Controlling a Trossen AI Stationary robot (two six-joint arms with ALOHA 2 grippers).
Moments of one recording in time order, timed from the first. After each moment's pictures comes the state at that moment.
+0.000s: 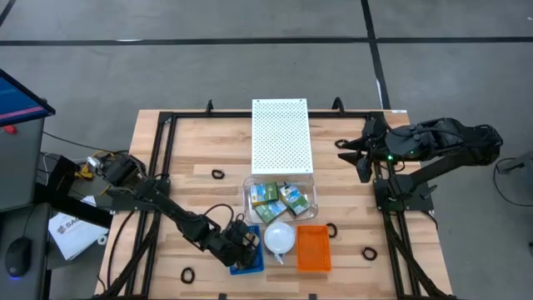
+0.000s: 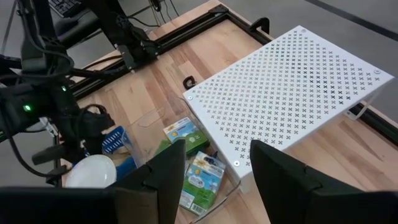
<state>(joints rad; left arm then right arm) -0.61 1.77 1.02 -0.07 -0.30 -1.48 0.24 1.01 1.45 -1.10 0.45 0.61</state>
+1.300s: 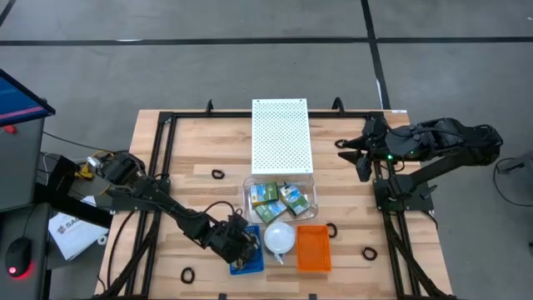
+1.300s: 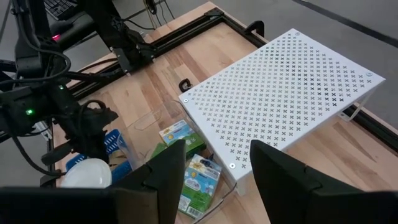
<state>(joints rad) -0.59 1.76 1.02 -0.20 -0.36 -1.42 0.24 1.01 1.45 -1.10 0.48 0.62</state>
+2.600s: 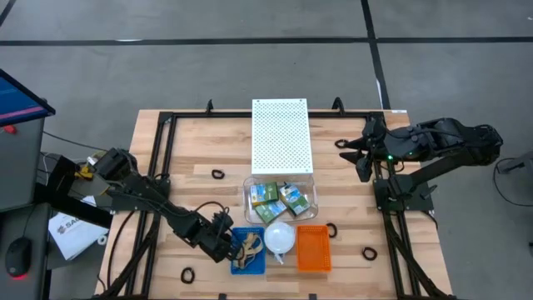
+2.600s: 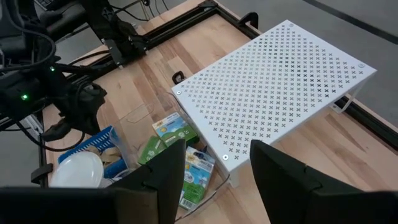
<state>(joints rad) -0.63 1.66 0.93 -0.41 -0.26 -1.54 0.24 1.01 1.45 -1.14 0.48 0.63</state>
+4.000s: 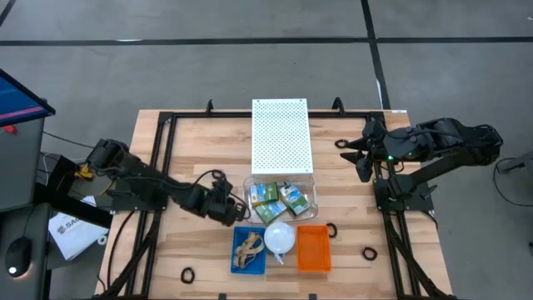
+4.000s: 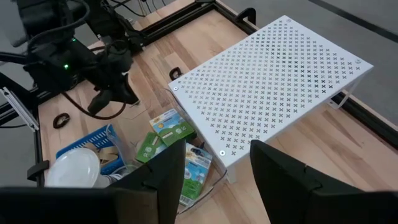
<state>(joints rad) -0.37 1.54 0.88 -0.54 -0.47 -1.44 0.24 1.01 1.45 -1.16 0.48 0.64</state>
